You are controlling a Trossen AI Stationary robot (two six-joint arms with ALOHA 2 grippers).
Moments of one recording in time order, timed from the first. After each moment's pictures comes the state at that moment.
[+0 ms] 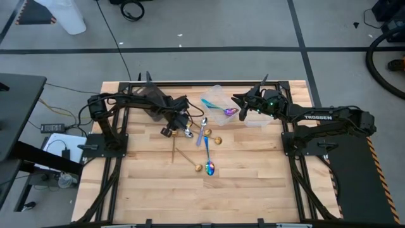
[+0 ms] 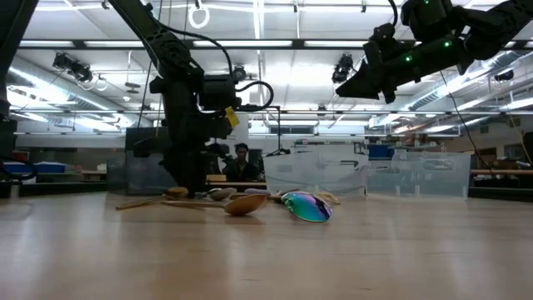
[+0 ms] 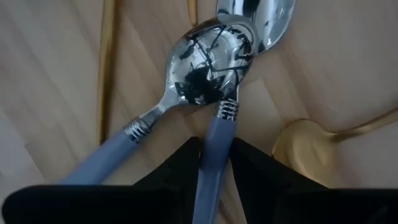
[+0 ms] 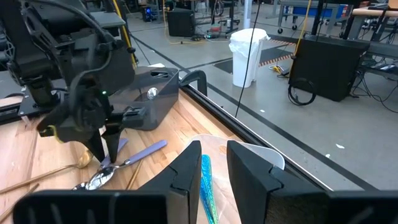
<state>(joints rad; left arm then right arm) 0.40 1.79 0.98 -0.53 0.12 0.89 -0.41 1.03 0.46 0.39 0.10 0.06</state>
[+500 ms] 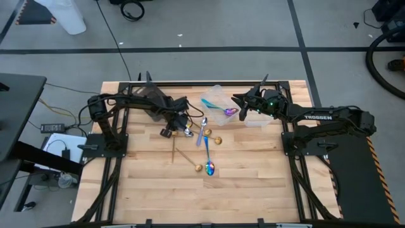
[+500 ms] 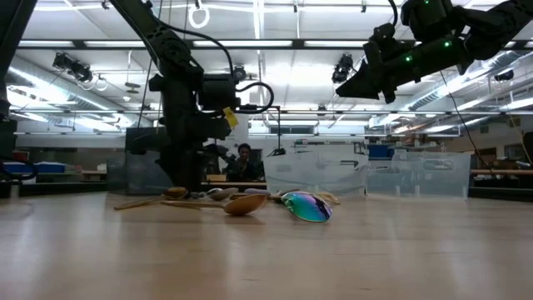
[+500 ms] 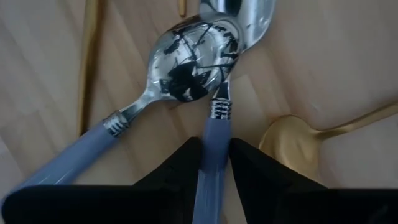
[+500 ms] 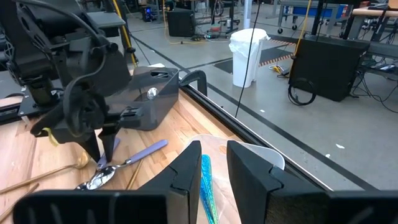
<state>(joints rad) 0.36 1.79 0.98 -0.57 0.14 0.82 -0.41 1.03 0.46 0.39 0.10 0.06</state>
